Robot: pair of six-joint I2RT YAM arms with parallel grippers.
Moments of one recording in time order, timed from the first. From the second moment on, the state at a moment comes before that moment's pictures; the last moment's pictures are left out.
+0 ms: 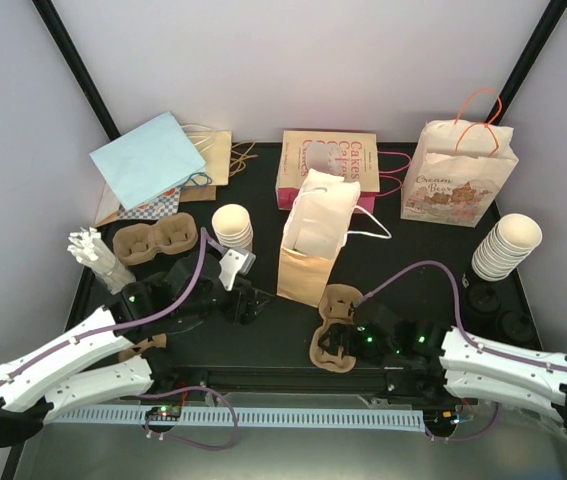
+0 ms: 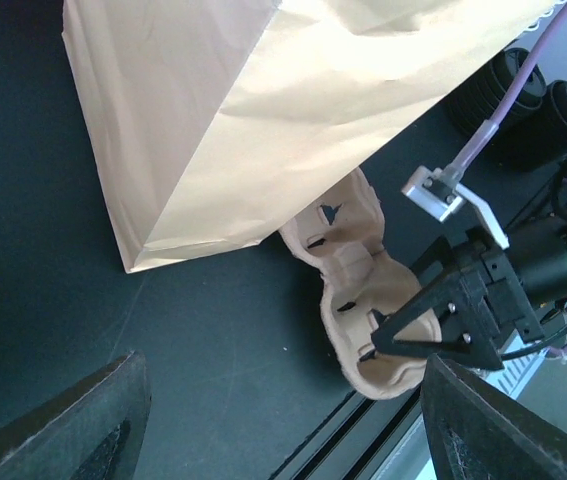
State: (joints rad) left arm -0.96 0.79 0.84 -0.70 0.07 -0.53; right arm 1.08 0.77 0.32 -0.45 -0.15 1.19
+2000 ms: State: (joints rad) left arm -0.86 0.72 0.82 -0.80 0.00 -0.57; right arm 1.22 1.05 0.57 -0.46 0.19 0.51
